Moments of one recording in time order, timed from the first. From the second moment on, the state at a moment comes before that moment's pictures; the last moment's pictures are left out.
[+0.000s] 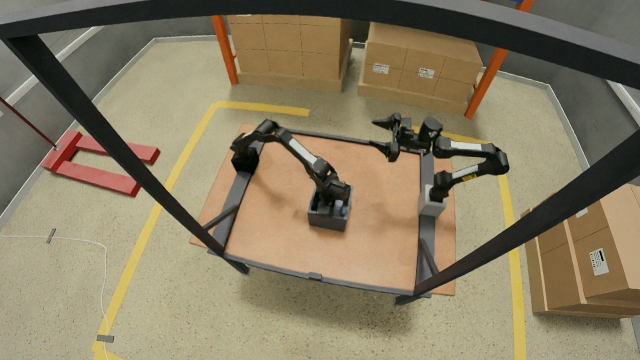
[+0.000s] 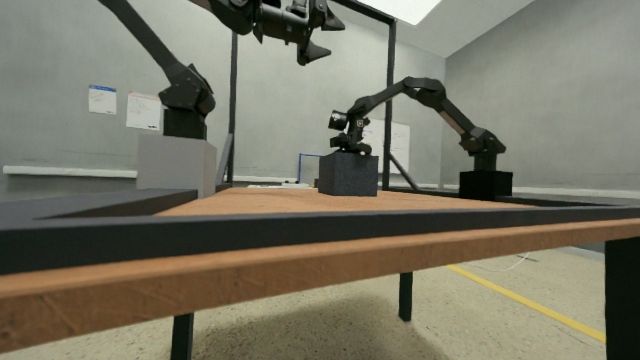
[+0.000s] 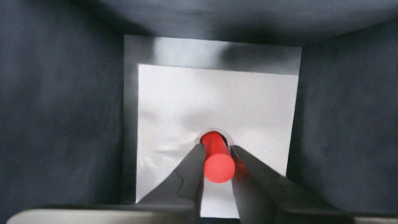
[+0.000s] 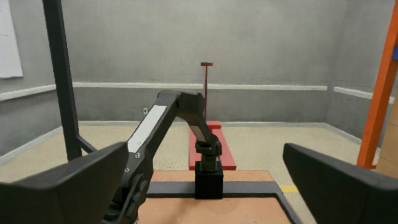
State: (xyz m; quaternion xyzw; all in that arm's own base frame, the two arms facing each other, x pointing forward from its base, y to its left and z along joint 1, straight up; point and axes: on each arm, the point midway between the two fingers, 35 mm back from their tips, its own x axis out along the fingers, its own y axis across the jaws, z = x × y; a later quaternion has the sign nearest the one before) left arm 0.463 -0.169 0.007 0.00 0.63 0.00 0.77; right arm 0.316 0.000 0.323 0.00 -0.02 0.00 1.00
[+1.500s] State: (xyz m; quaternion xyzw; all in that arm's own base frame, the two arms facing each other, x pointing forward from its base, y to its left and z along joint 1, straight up) left arm 0.467 -0.170 0.064 -0.01 0.62 0.00 0.78; right arm 0.316 0.000 0.323 0.00 -0.02 0.00 1.00
